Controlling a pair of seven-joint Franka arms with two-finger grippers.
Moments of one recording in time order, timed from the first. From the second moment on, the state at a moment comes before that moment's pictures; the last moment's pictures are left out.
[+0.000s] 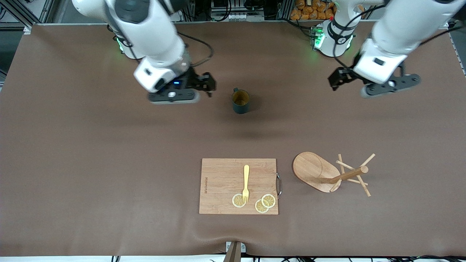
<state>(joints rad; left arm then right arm) -0.04 0.02 -0.39 -1.58 0.03 1.51 -0.66 0.61 0.24 -0.04 -1.38 0.15 1.68 0.61</state>
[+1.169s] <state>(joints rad) -0.53 0.31 -0.64 -1.58 0.48 1.55 -1.84 0.14 0.07 -0.05 -1.38 0.03 1.48 0.05</state>
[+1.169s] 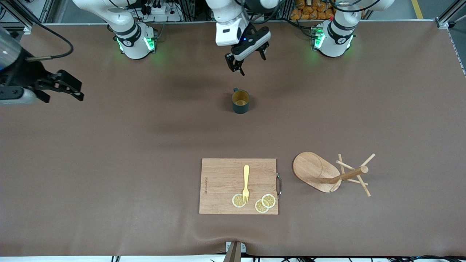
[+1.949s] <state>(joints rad) -0.84 0.67 -0.63 -1.60 0.83 1.55 -2.56 -0.03 0.05 -0.05 -1.48 0.03 1.46 -0.07</state>
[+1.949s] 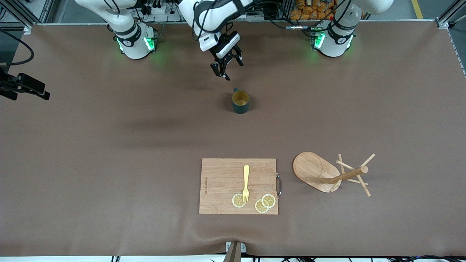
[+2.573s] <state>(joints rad) -1.07 0.77 -0.44 -1.59 0.93 1.55 -2.57 -0.06 0.05 -0.04 -1.56 0.03 1.54 -0.10</state>
